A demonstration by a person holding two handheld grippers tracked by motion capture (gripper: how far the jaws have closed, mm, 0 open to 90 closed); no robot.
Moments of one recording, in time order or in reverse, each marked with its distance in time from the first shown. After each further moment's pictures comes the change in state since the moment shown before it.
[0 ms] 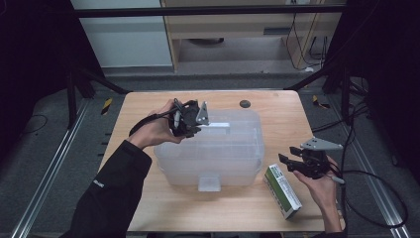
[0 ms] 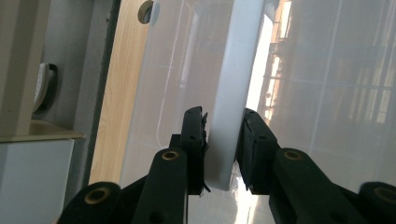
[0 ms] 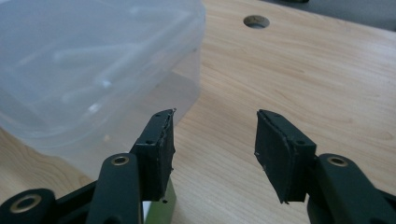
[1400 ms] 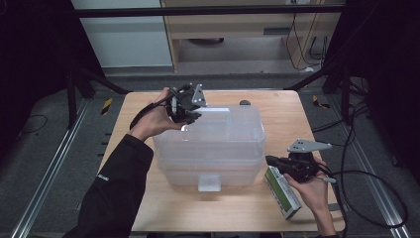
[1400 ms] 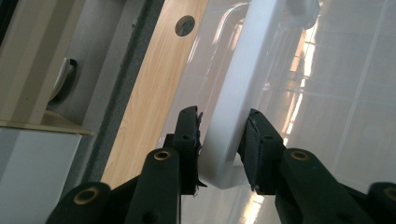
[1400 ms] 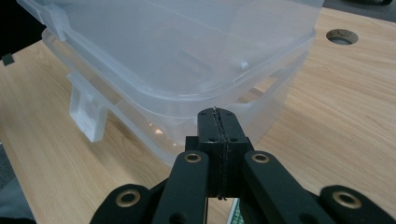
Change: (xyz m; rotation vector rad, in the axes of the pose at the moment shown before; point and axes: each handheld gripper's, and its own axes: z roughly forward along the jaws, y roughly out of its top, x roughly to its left) left arm 0.032 -0.001 -0.005 -0.064 0.062 -0.130; right arm 0.043 0.020 -0.007 -0.002 0.226 -0.030
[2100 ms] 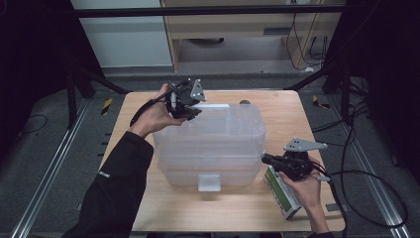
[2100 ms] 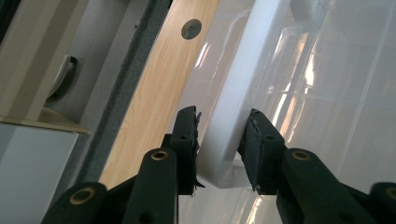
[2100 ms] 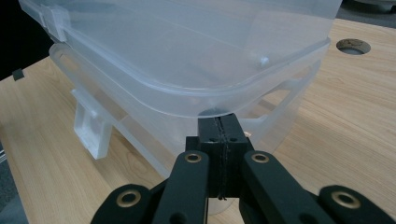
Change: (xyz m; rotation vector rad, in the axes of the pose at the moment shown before) left arm 0.008 -0.001 0.002 -0.029 0.000 -0.053; right arm 0.000 0.000 0.013 -0.051 0.030 0.021
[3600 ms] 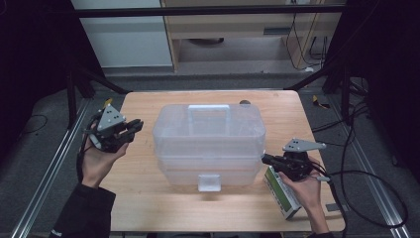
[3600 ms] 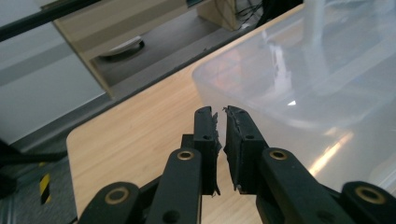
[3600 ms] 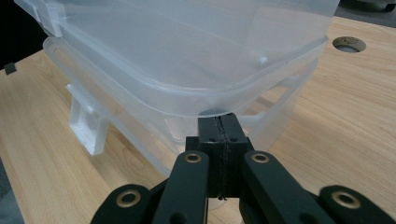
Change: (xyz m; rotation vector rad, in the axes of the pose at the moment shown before) left arm -0.048 -0.167 -0.077 -0.246 0.259 -0.565; right arm 0.002 0.001 0.000 0.019 -0.020 -0.017
